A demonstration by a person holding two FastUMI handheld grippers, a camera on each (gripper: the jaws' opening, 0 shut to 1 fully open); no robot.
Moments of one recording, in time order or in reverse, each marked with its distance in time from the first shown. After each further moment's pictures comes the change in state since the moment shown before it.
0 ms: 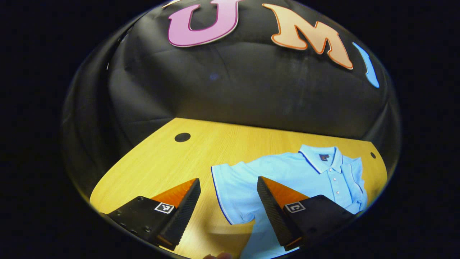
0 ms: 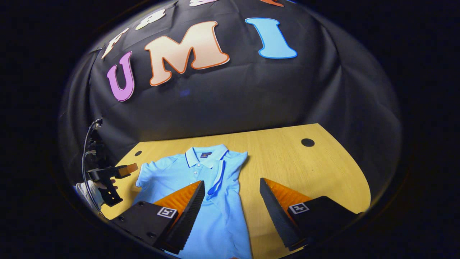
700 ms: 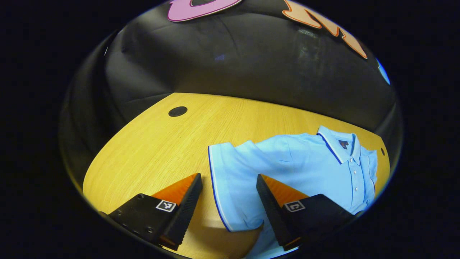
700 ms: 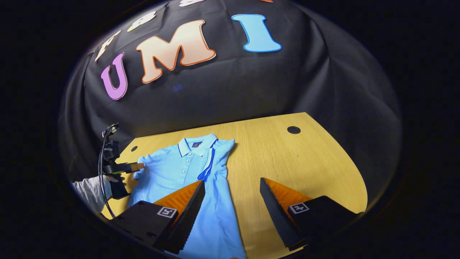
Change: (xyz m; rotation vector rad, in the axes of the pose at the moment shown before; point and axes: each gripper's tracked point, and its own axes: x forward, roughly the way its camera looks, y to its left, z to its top) left arm 0.031 0.006 -0.038 -0.027 0.145 0.021; right arm -0.027 -0.017 -0.026 0.045 0.048 -0.019
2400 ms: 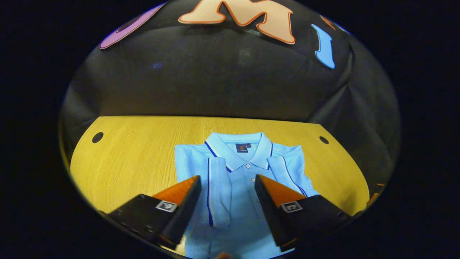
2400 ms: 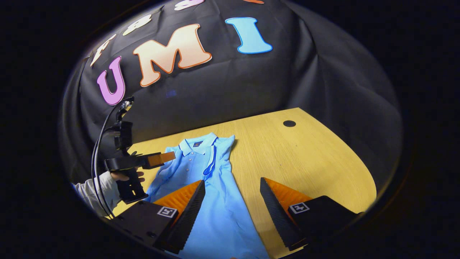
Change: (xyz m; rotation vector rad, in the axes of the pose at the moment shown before) left arm -0.073 -0.193 0.023 0.164 -0.073 -0.449; right arm -0.026 0.014 -0.018 0.057 -0.070 -0.043
